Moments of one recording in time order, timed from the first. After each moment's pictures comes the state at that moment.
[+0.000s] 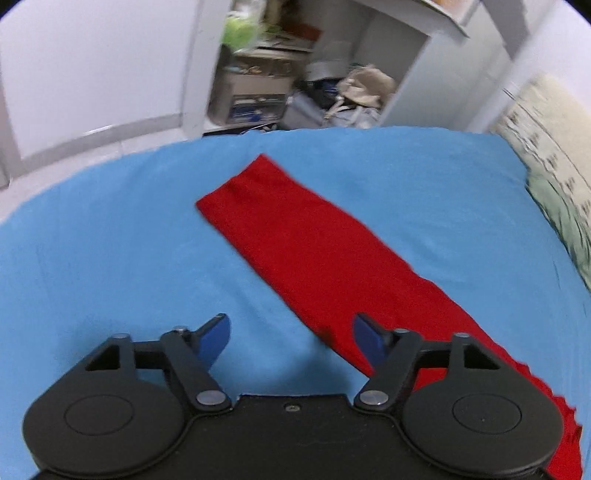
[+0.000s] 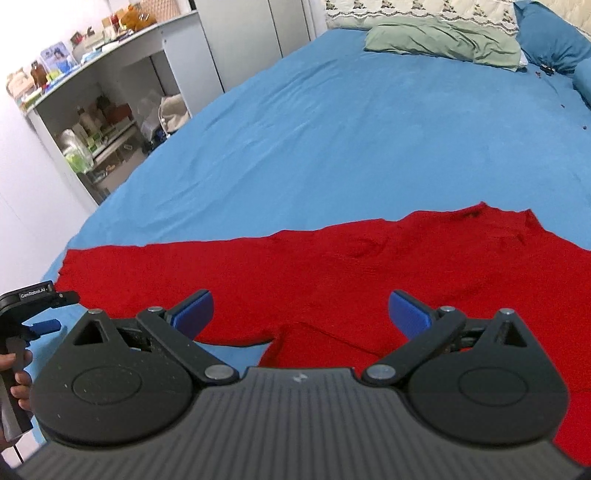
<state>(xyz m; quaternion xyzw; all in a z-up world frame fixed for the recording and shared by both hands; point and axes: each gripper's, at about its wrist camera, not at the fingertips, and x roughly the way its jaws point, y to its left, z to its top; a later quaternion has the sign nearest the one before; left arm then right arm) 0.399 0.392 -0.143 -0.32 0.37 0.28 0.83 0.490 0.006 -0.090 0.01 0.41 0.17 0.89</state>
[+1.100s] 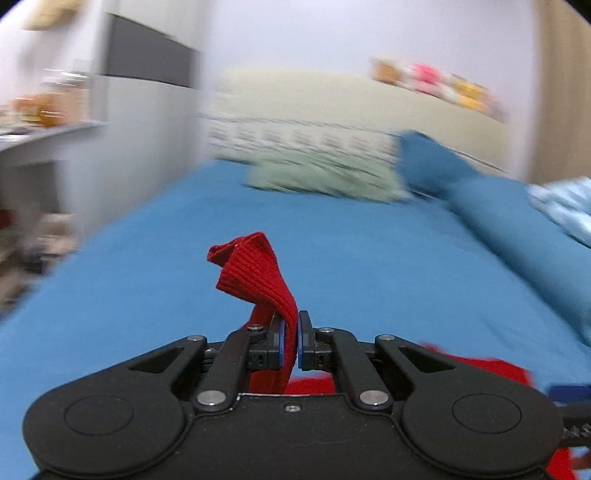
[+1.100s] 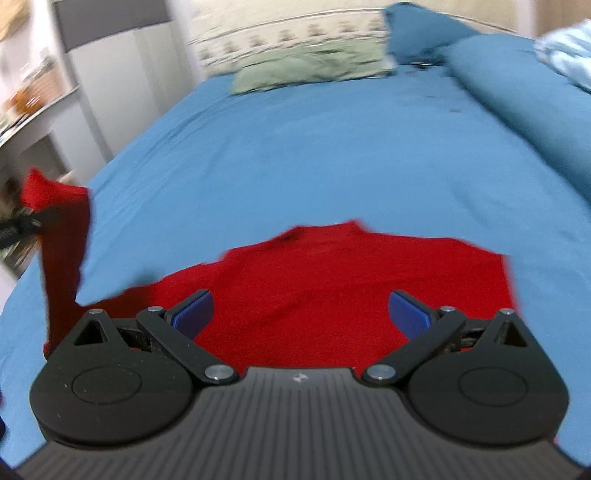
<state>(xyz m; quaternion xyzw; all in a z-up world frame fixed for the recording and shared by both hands) 0.484 0.050 -0.041 -0.03 0.25 -0.07 0.96 0.487 -0.170 -0.075 0.08 0.37 0.00 0.93</state>
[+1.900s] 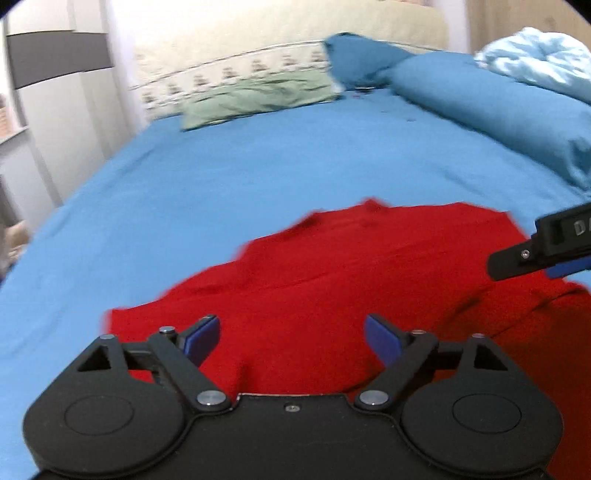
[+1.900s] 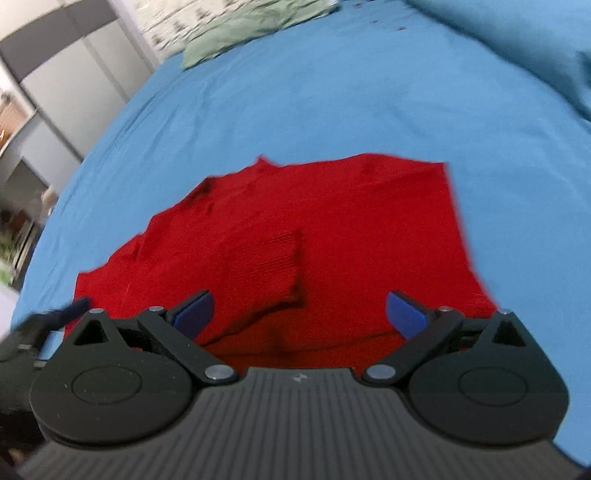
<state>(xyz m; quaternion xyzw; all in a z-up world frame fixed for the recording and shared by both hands) 0.451 -0.007 -0.129 0.11 0.34 -0.08 0.93 0.490 -0.258 -0.139 0.16 0.44 0.02 0.88</state>
